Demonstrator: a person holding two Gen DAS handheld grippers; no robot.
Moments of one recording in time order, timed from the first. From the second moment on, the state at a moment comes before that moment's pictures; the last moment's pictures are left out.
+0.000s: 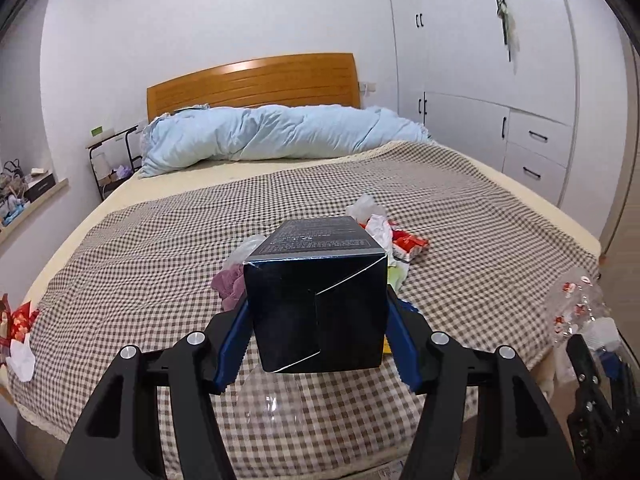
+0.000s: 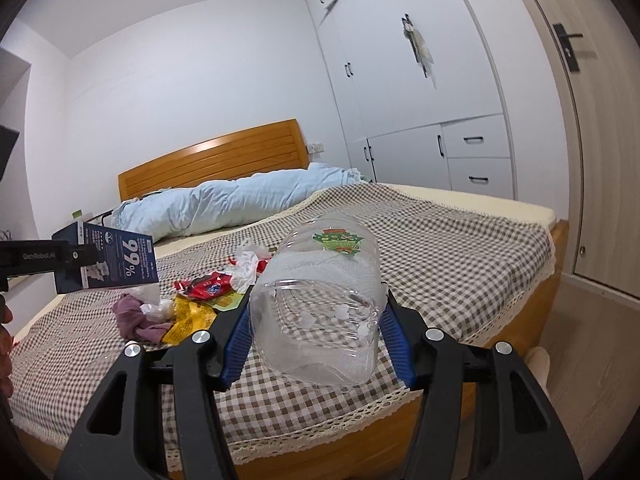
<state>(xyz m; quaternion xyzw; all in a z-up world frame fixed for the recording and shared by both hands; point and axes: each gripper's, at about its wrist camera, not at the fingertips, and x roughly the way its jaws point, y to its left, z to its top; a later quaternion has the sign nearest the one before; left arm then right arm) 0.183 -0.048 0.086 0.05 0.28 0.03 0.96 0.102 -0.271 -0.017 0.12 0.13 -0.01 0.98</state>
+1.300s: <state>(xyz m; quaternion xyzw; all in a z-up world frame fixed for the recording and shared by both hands) -0.011 -0.009 0.055 -0.01 0.24 -0.04 0.97 -0.014 -0.250 -0.015 0.04 0.18 0.08 0.98</state>
